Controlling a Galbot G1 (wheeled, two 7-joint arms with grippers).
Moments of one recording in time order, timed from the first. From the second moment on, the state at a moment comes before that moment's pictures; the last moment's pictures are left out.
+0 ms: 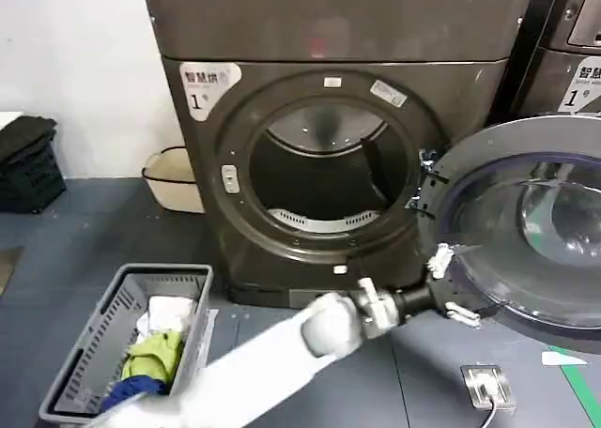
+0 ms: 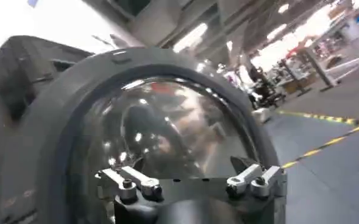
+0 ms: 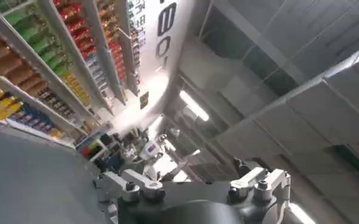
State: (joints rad) left arm 0.50 -1.27 0.45 -1.68 -0.18 -0.15 0.23; right arm -1.96 1.26 2.26 1.69 0.09 -0.05 0.02
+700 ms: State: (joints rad) left arm 1.16 -0.79 -0.33 -2.22 -0.64 0.40 -0.14; right arm -1.84 1.20 2.17 1.77 0.12 -0.11 -0.03
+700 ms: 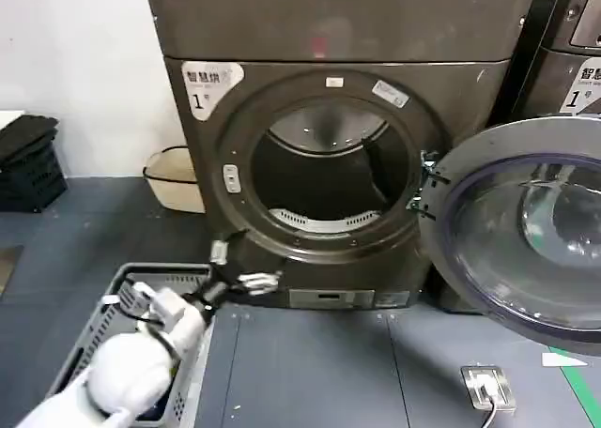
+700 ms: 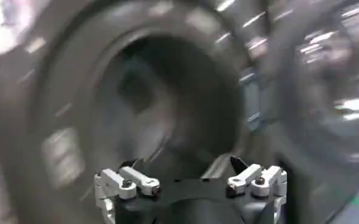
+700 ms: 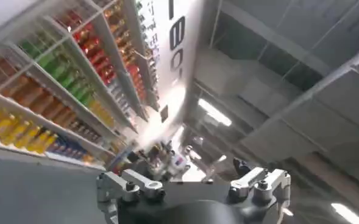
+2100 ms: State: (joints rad) left arm 1.22 -0.54 -0.62 -2.01 -2.38 0.74 -1.32; right arm -1.76 1.17 2.00 1.77 0.12 -0.08 -0.05
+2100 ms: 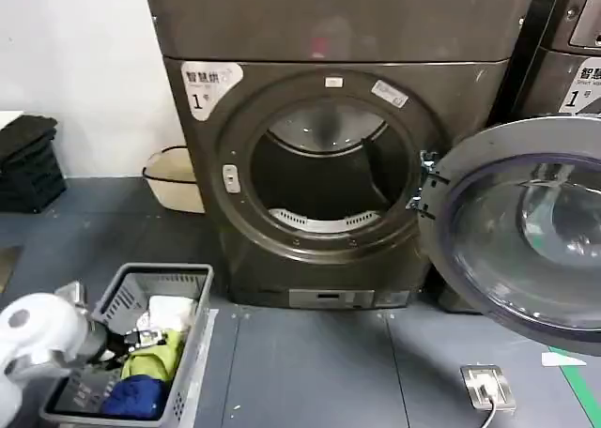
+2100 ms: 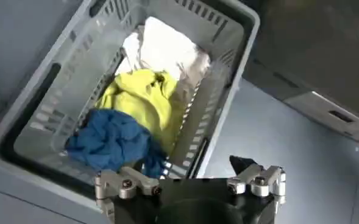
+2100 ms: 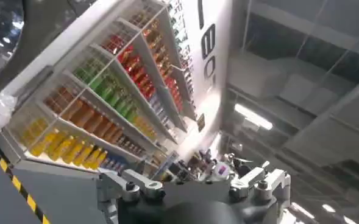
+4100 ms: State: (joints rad) left arm 1.02 -0.45 -0.53 -1.80 -2.50 0.74 -1.33; right arm -1.75 1.18 2.00 1.78 0.13 -0.04 -0.09
